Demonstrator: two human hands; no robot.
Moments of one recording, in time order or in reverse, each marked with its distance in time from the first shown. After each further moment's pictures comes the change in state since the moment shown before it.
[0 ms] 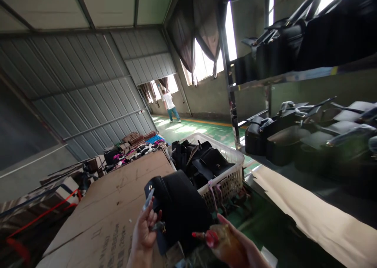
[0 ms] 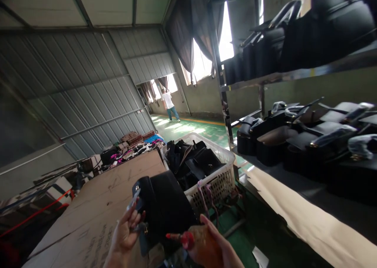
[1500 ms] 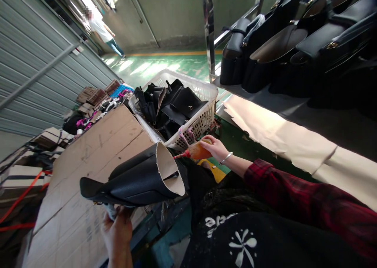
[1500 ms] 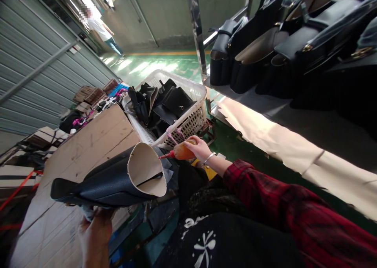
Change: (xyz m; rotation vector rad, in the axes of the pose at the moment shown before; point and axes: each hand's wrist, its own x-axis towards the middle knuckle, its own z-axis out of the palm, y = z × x) left_hand -0.033 -0.034 -0.039 0.555 0.182 0.276; right_hand 0.060 -0.096 -0.078 -0.895 0.609 -0.394
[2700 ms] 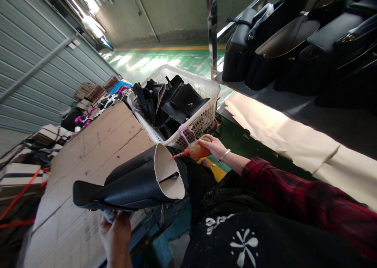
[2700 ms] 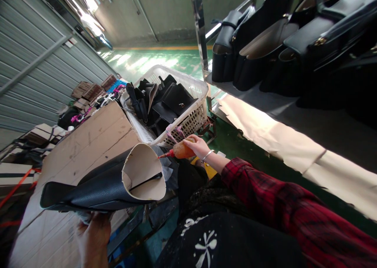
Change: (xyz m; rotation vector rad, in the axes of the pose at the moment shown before) left_hand 0.005 -0.009 -0.007 -0.021 0.020 0.022; right_hand 0.017 0.014 0.004 0.045 -0.042 0.066
